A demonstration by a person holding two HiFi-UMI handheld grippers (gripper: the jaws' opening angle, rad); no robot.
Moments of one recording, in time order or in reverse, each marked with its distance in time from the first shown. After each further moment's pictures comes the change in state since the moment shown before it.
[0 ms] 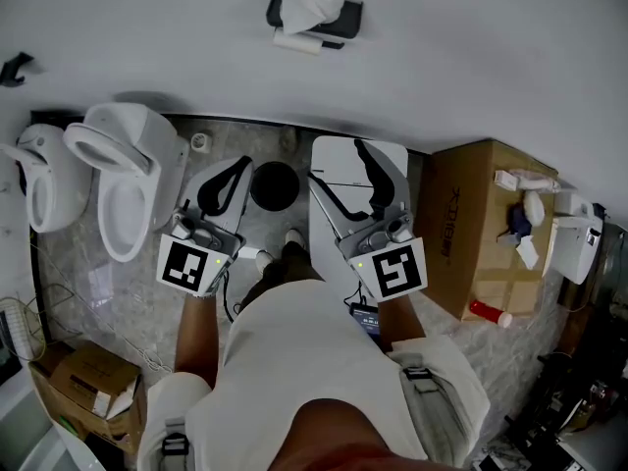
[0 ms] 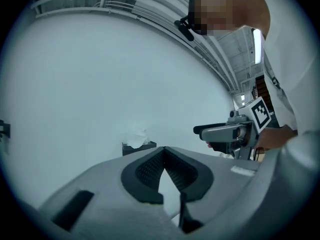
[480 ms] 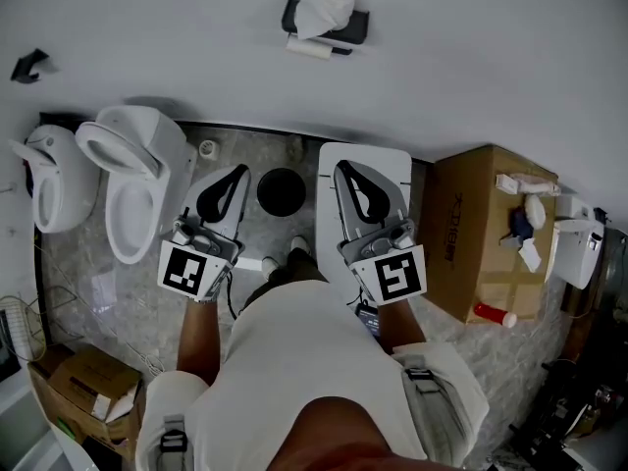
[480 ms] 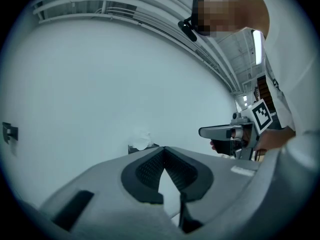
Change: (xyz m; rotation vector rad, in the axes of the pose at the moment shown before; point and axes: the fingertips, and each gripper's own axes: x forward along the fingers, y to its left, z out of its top) left arm -0.046 -0.001 0.012 0.024 -0.015 0.020; right arm -0.020 0.028 0.015 -0.011 -0.019 -0.030
